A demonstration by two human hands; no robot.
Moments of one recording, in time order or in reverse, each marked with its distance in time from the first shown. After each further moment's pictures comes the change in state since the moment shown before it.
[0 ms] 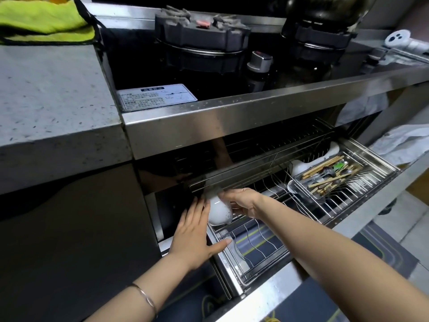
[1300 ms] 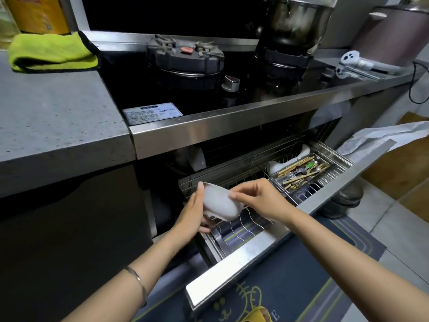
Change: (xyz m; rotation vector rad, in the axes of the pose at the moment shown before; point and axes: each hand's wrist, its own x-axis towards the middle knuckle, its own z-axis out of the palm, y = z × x) left_hand -0.027 0.059 -0.073 -1.092 -0.021 -0.288; right_hand -0.150 -0.017 -0.045 -0.324 0.026 -0.601
